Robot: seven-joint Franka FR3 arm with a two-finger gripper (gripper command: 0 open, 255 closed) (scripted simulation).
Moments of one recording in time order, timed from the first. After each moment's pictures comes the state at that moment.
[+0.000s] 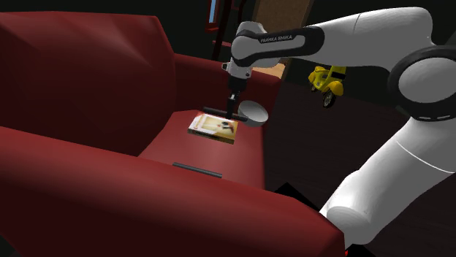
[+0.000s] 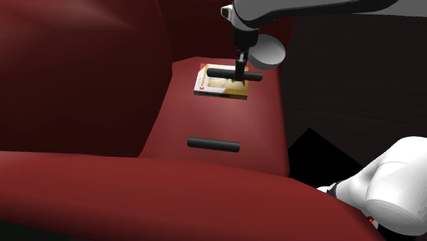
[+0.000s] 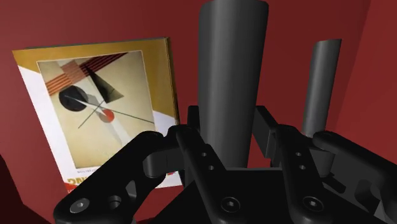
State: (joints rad) arm 0.04 -0.09 -0.02 -2.02 0.06 1.87 -0.65
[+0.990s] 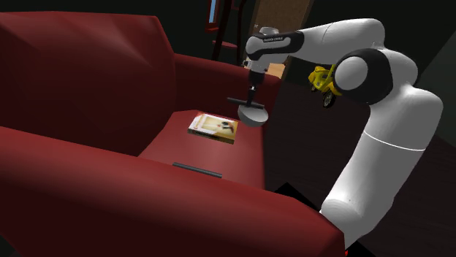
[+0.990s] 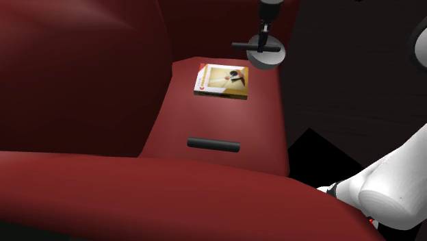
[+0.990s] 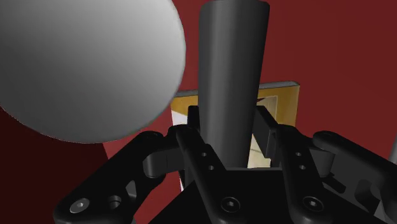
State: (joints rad) arm -0.12 0.18 -0.18 -1.69 0.07 1.80 -0.97
